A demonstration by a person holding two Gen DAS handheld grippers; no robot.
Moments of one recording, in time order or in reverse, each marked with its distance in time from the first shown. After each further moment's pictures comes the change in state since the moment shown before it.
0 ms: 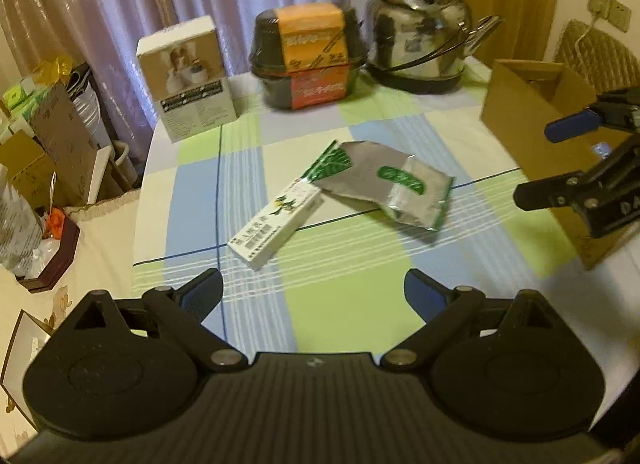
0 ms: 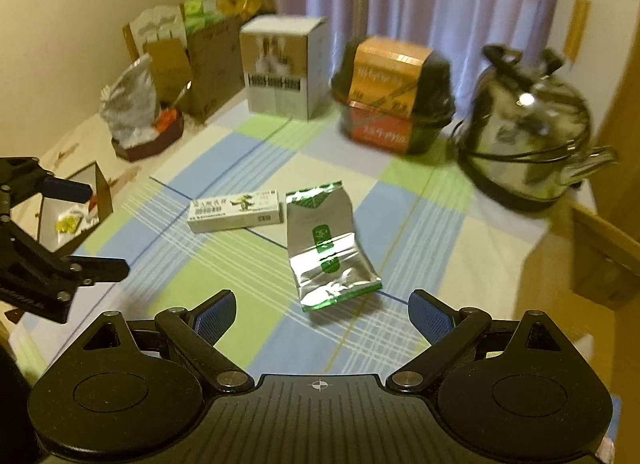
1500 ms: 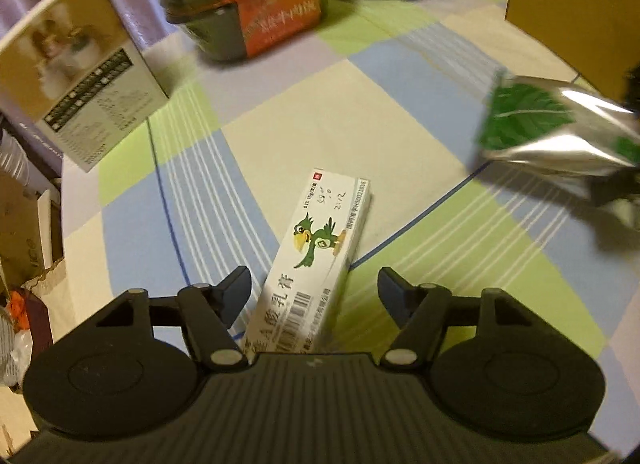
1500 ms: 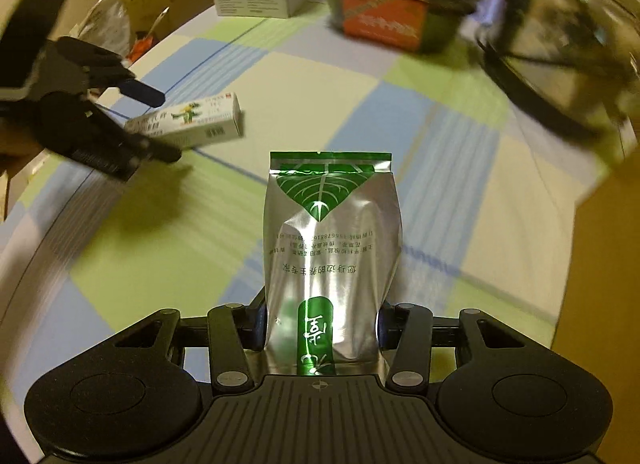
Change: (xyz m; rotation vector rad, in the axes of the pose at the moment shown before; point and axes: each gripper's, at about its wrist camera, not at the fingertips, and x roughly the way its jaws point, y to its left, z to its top) left arm 0.191 0.041 0.043 0.311 0.169 -0.127; right arm 0.100 -0.036 -0.033 0.042 0.202 0.000
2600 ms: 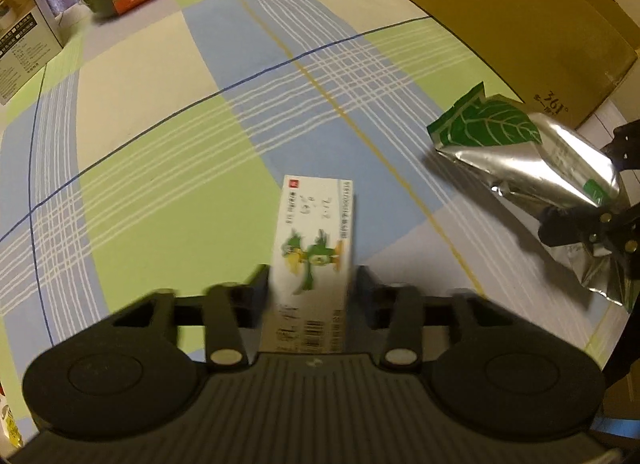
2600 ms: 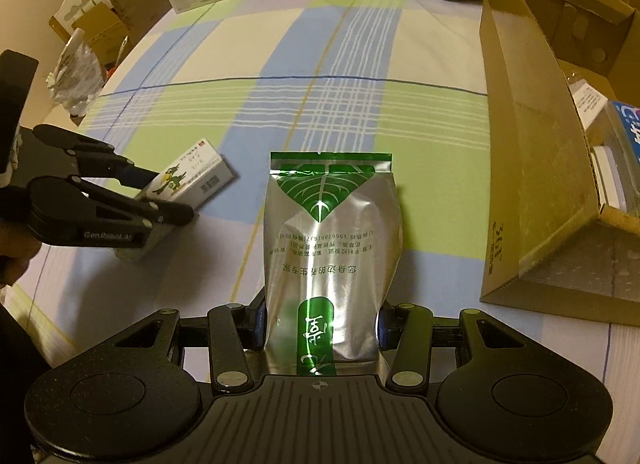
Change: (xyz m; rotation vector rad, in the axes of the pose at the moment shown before) left arm -0.053 -0.174 -0.043 -0.085 0.092 -0.139; right arm -0.070 -0.002 -0.139 0.284 0.011 0.031
